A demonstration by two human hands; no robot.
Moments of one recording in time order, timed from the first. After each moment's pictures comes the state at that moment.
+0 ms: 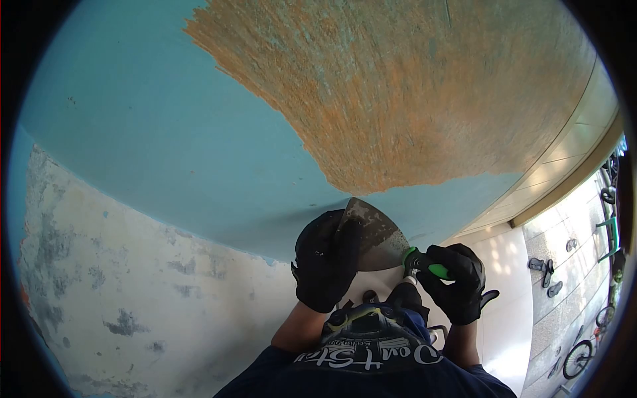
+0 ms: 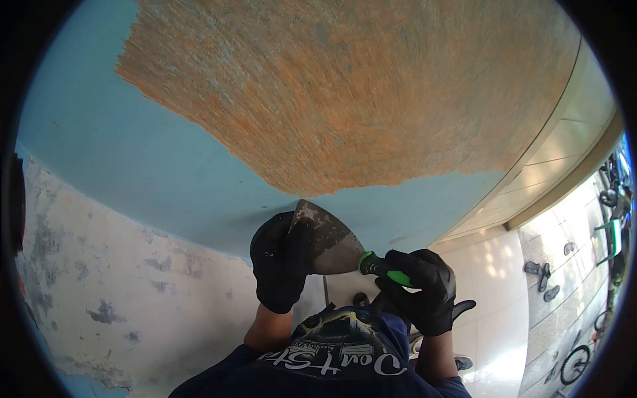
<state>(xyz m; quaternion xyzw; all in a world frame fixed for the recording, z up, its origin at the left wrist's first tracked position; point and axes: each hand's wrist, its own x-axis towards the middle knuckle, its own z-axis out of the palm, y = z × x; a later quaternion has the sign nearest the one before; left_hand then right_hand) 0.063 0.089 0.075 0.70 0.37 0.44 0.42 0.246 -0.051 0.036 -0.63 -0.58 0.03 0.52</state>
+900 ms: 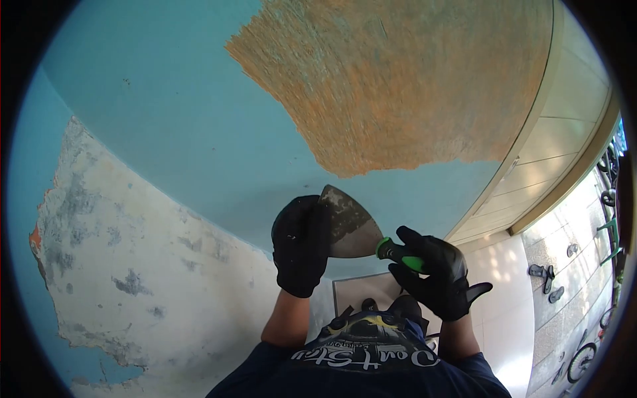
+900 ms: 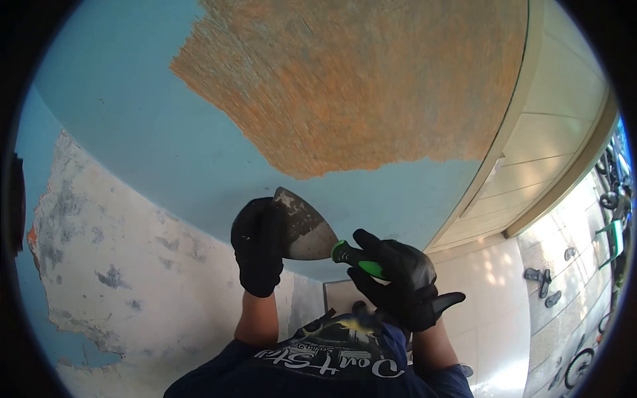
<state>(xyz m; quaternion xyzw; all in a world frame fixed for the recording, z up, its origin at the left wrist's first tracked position) 0.043 0.074 0.082 0.69 0.35 0.54 0.33 0.230 -0.069 0.071 -0.60 -0.62 0.07 0.51</state>
